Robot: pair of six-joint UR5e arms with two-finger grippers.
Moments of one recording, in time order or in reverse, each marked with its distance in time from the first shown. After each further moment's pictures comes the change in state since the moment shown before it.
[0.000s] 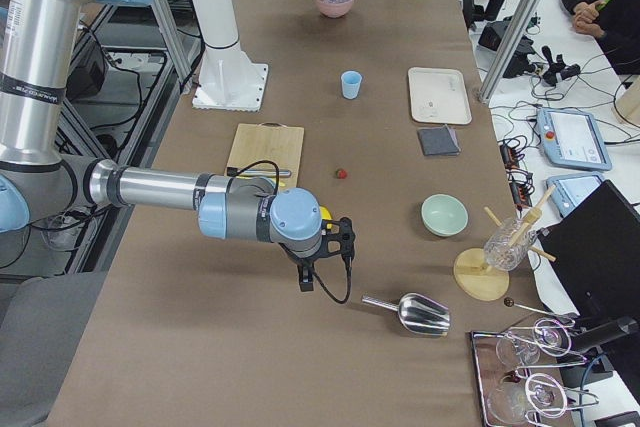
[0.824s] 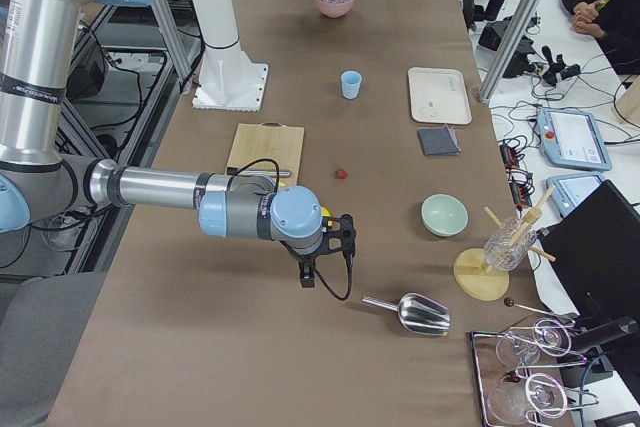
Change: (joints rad) left arm -0.009 -0.003 0.000 0.003 -0.003 0.003; right arm 0.000 0.001 0.007 0.002 0.012 0.011
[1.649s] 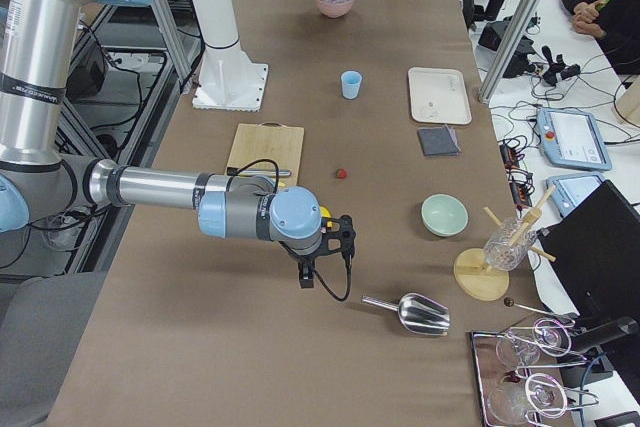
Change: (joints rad) left arm -0.042 -0.120 -0.010 0.123 -0.005 0.001; right arm 0.000 -0.003 -0.002 0.000 -0.001 -0.001
